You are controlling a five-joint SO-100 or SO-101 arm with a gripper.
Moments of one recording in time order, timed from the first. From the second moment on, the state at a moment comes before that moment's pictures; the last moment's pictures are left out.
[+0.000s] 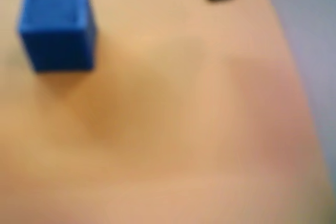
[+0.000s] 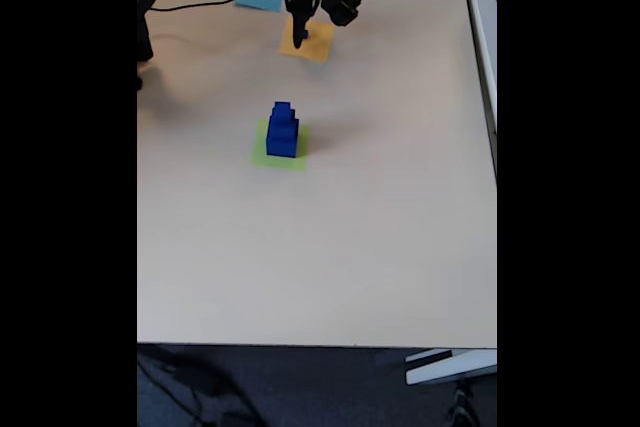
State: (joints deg) arm -16.1 46.1 47.0 80.9 120.8
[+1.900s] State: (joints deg) arm -14.6 46.2 50.6 79.8 115.8
